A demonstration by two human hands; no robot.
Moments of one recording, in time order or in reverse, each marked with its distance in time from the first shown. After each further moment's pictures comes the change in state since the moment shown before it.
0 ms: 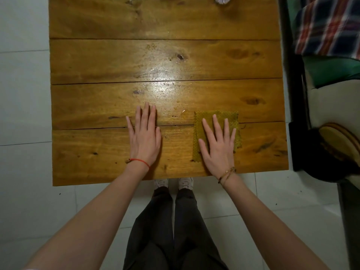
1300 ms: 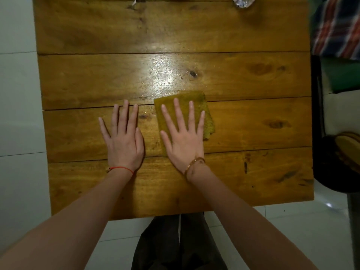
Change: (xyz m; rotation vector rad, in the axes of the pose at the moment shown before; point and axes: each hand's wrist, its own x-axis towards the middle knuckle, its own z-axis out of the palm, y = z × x) left_hand 0.073 -0.067 -0.022 0.048 0.078 -0.035; right_hand 0.118 -0.120 0.016 -0.172 -0.046 -0.138
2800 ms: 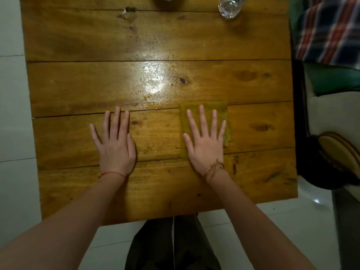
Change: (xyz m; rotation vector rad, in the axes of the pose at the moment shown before) left_hand 0.001 0.001 0.000 0.012 -0.019 0.007; right_hand -0.019 0.069 -0.008 0.028 -0.004 0.159
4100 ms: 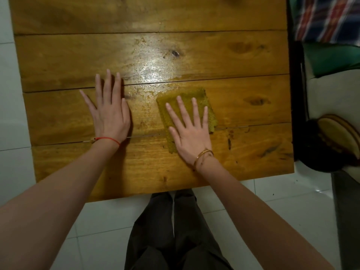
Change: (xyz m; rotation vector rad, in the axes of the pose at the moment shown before) left_hand 0.018 0.010 -0.005 0.013 0.036 0.007; right_hand -0.040 -0.012 0.015 -0.017 -0.008 -0.172
